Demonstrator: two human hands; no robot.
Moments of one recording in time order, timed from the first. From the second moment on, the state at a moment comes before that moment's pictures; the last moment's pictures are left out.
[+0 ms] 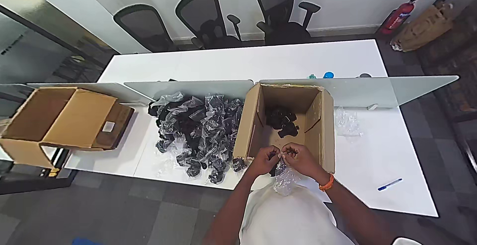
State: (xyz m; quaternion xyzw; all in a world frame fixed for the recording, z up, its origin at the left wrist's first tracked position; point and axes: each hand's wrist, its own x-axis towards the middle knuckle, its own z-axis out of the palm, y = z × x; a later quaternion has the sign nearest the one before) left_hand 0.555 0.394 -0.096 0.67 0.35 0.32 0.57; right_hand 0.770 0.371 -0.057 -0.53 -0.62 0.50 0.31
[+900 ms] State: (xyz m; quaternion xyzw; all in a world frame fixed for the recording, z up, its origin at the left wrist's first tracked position) left_hand 0.552 0.367 -0.044 0.70 0.40 0.28 0.51; right_hand 0.787 0.359 -0.035 -0.48 -0.70 0.45 0.27
